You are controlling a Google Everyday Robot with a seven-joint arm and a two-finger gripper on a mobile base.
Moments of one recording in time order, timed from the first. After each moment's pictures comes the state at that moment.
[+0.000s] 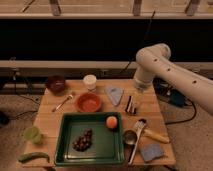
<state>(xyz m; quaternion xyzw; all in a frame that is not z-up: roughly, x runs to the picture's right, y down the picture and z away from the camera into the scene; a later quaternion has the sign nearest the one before) 0.163 0.039 0.740 -0.31 -0.02 0.11 0.94</state>
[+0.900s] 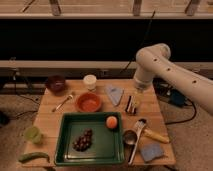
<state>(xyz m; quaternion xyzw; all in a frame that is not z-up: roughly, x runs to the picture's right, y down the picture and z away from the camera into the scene) 0.161 0.038 0.742 -0.31 -0.02 0.10 0.94</state>
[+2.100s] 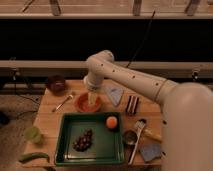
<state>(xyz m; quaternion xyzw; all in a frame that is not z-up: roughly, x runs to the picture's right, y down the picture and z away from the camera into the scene) -0.104 0.044 0.822 -0.30 -0.16 -0.03 0.94</state>
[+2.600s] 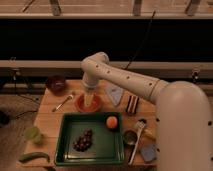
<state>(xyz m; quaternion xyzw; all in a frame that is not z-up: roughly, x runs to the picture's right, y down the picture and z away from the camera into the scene) -0.112 0.046 0.825 -0.31 -0.17 -0.03 0.94</state>
